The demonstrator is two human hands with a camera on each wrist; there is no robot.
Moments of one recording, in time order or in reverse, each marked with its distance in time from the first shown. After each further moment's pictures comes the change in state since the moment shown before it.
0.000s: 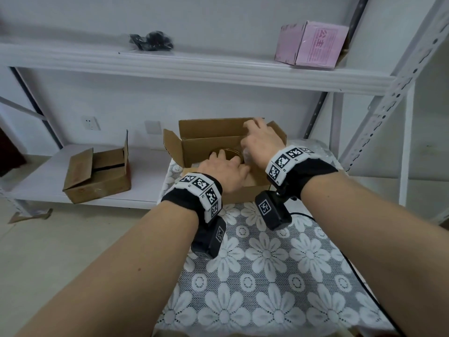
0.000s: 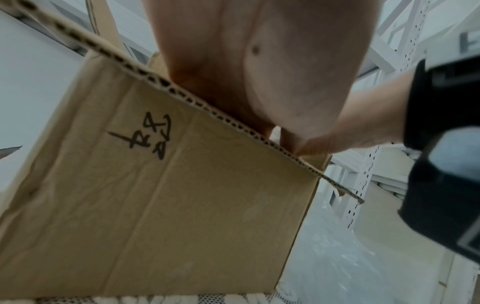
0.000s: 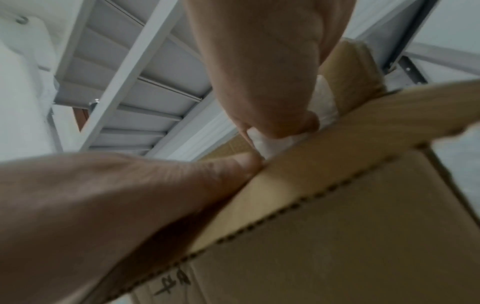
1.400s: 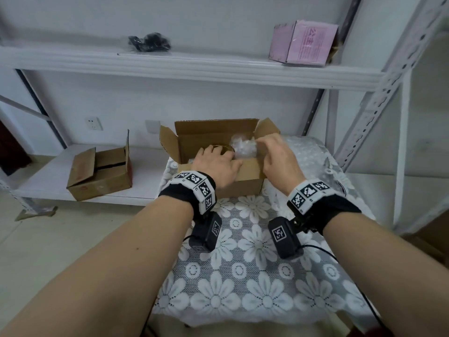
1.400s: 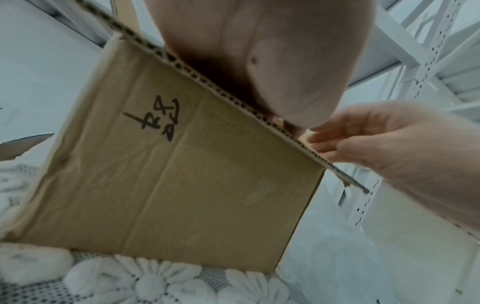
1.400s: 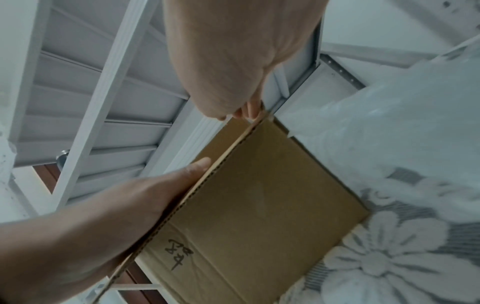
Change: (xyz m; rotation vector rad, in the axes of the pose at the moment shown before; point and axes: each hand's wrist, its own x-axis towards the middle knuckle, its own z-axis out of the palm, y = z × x) left_hand -0.002 0.003 0.007 0.043 0.097 0.030; right_hand -0.073 0.018 0.029 0.646 0.423 0.139
